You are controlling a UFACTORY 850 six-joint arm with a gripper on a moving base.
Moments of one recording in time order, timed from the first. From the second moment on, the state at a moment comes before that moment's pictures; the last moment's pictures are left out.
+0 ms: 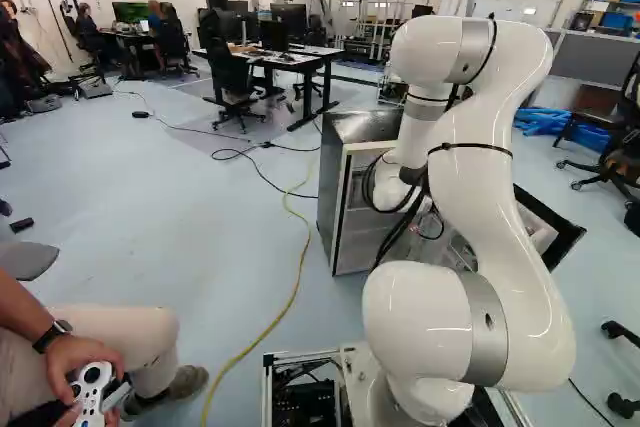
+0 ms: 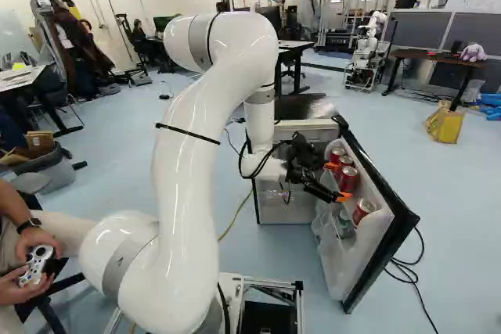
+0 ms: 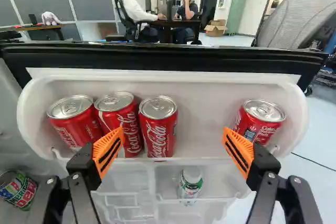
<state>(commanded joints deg) -18.7 -44.3 -42.9 67.1 77.2 0.0</state>
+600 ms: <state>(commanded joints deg) -20.6 -43.2 -40.6 66.0 77.2 0.0</state>
